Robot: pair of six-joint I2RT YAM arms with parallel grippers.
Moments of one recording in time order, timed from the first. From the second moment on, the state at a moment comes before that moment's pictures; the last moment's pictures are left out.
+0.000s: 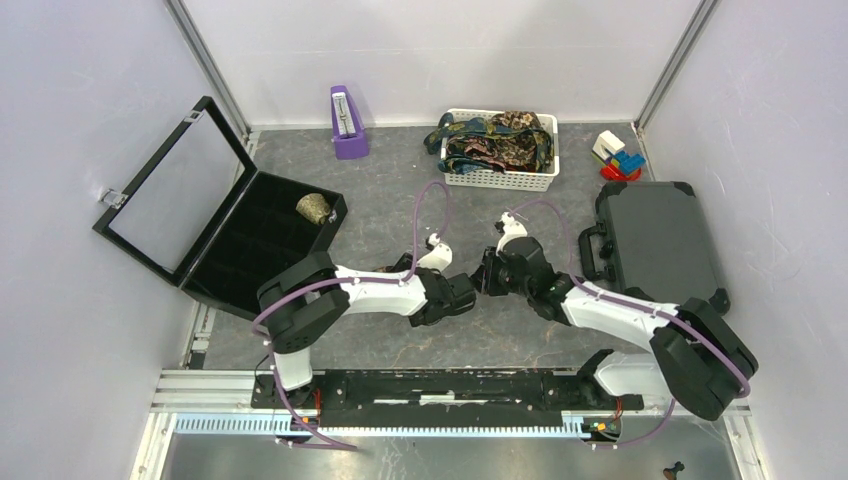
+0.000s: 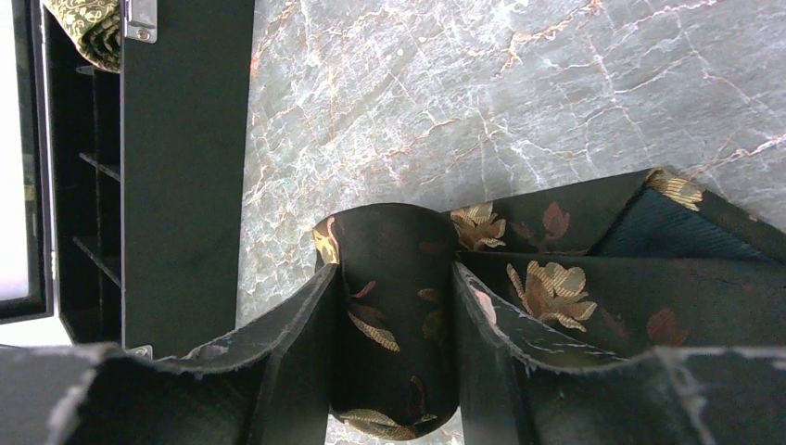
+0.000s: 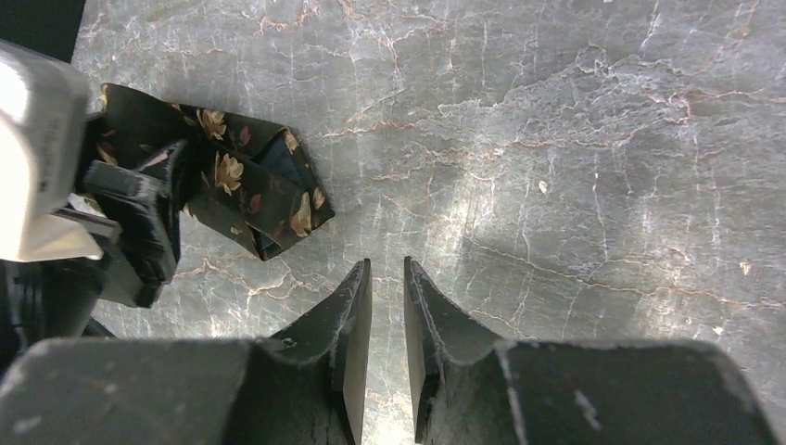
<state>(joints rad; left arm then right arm) -1.12 1.82 1.03 -0.73 -1.03 -0.66 0.70 1.27 0.49 0.14 -0.02 0.62</state>
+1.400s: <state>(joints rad) -1.18 1.63 1.13 -0.81 -0.98 -0.68 0.68 1.21 0.52 0.08 -0.01 0.60</state>
